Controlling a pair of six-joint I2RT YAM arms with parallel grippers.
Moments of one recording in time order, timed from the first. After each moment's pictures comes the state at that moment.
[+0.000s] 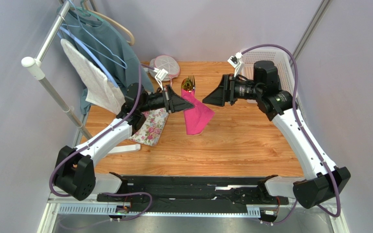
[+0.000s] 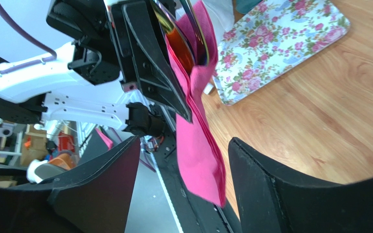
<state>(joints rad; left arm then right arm) -0.48 1.31 0.90 0.51 0.87 -0.88 0.39 1.28 1.40 -0.48 -0.84 0.47</state>
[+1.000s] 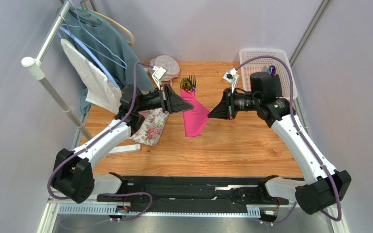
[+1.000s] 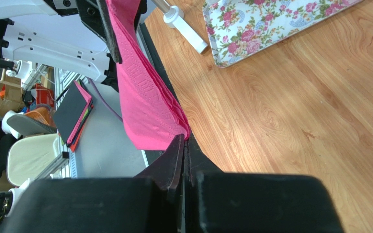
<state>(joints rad) -0.47 1.28 0.90 0.65 0.96 -1.02 0.37 1.21 1.26 -0.61 -0.92 0.18</state>
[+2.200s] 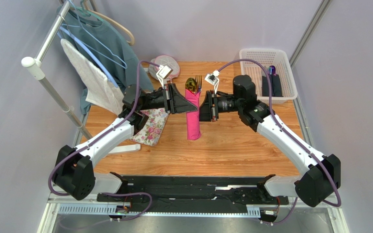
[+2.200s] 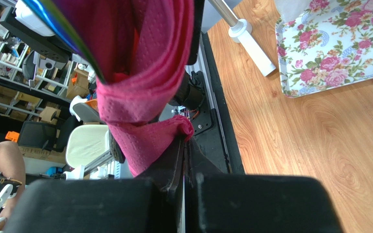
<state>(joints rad) -0.53 1.32 0.93 0.74 0.99 -1.15 0.56 1.29 1.14 -0.10 -1.01 0.55</state>
